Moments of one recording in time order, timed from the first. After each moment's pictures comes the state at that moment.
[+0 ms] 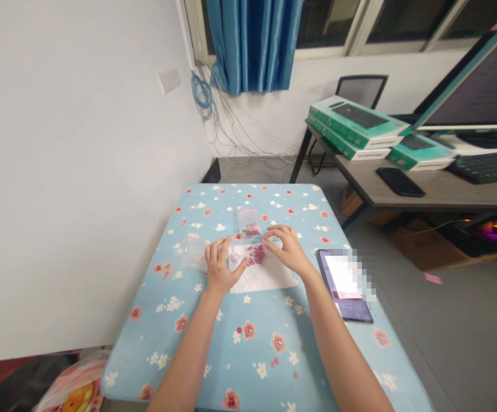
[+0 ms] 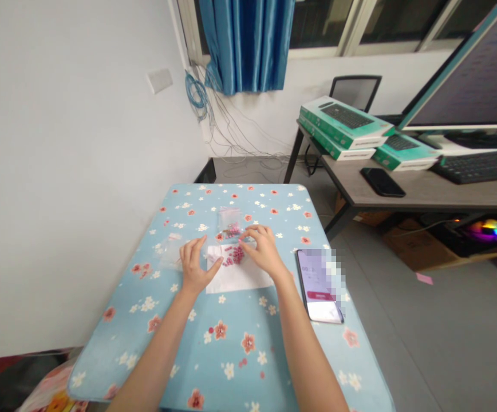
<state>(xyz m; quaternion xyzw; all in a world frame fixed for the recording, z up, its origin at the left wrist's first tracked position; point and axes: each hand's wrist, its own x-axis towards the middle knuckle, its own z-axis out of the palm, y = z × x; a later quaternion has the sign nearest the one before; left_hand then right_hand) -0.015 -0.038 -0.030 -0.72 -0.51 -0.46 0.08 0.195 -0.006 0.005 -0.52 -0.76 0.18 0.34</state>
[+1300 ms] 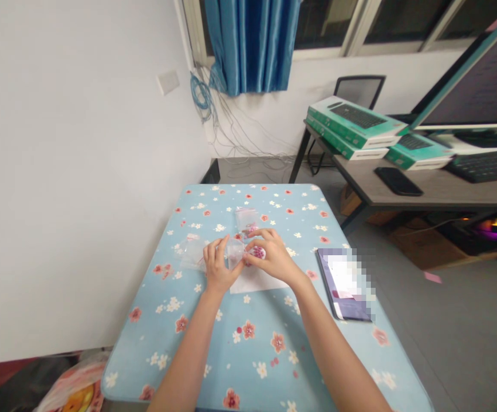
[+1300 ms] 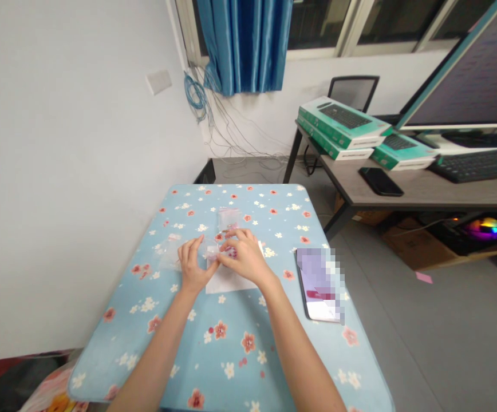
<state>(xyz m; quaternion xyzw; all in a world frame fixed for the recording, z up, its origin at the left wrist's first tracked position) -0.015 -0.037 -0.031 -0.70 -0.53 -0.47 0.08 0.160 -0.027 0.033 -0.47 -0.81 0.19 0.31</state>
